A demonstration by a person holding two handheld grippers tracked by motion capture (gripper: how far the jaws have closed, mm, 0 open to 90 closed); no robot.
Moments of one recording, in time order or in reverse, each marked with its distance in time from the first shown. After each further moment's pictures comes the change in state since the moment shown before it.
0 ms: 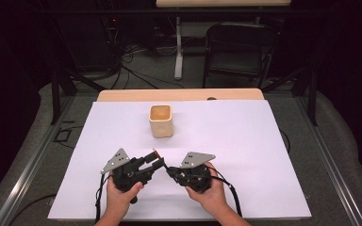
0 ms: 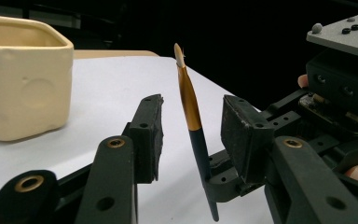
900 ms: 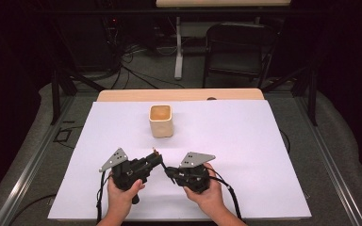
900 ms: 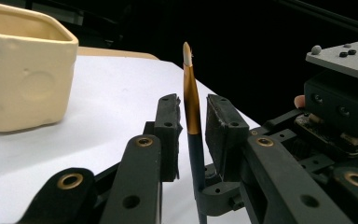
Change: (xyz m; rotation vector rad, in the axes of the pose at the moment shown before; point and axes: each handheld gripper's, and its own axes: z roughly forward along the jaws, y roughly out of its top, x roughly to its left) left arm 0.002 -0.002 0.001 -0.020 0.006 -0.065; right arm 0.001 -0.002 0.004 -0.032 0.012 0.052
